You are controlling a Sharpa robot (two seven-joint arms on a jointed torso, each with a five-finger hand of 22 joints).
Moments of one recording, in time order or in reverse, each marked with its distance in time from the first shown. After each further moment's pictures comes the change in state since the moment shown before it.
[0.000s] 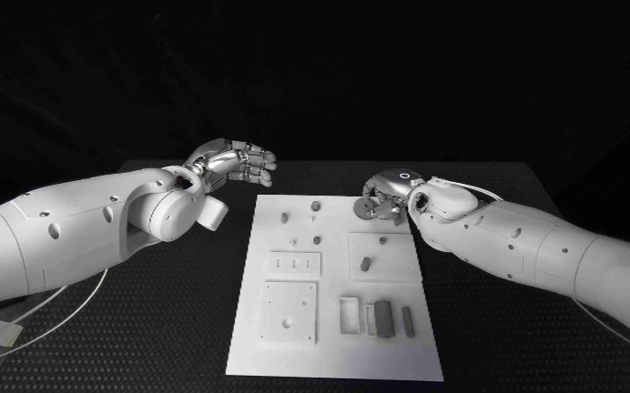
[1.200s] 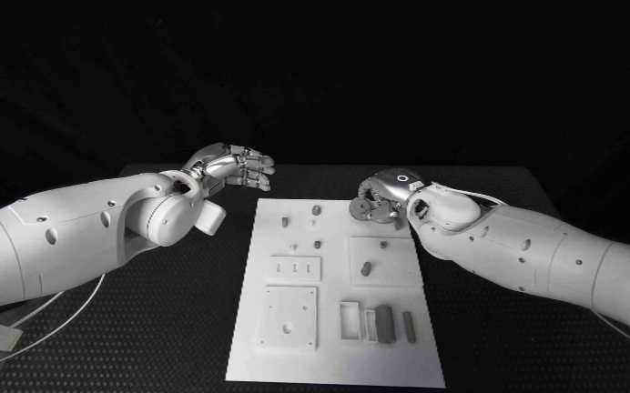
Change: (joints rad) left arm 0.000 -0.011 0.000 0.006 -0.003 -0.001 -0.001; left_hand 0.000 0.000 0.000 0.000 0.000 0.000 0.000 0.000 0.000 0.000 0.000 0.000 0.001 0.000 0.000 0.000 0.003 0.009 0.000 0.000 -0.004 0.002; right arm 0.016 -0.052 -0.008 0.136 -0.091 -0.086 -0.052; right_hand -0.017 0.017 0.004 0.004 -0.001 0.020 -0.006 0.014 0.000 0.011 -0.011 0.018 -0.005 0.008 -0.005 0.007 0.012 0.000 0.008 0.000 0.008 0.000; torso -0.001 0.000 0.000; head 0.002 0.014
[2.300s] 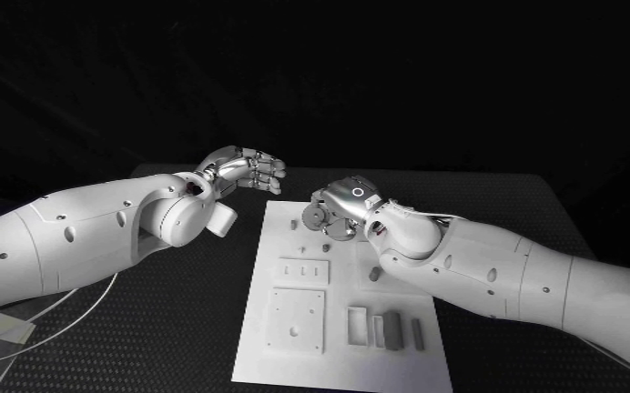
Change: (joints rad) left arm 0.000 0.007 0.000 0.003 -0.001 -0.001 0.000; left_hand 0.000 0.000 0.000 0.000 0.000 0.000 0.000 -0.004 0.000 0.000 0.000 0.000 0.000 0.000 0.000 -0.004 0.002 -0.007 0.000 0.000 0.000 0.001; right arm -0.015 0.120 -0.006 0.118 -0.177 -0.104 -0.079; right_hand 0.002 -0.028 0.014 0.014 0.000 0.017 0.002 0.002 0.000 0.004 -0.004 0.000 -0.014 0.003 -0.004 0.000 -0.001 0.000 0.007 0.000 0.000 0.000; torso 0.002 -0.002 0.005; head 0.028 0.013
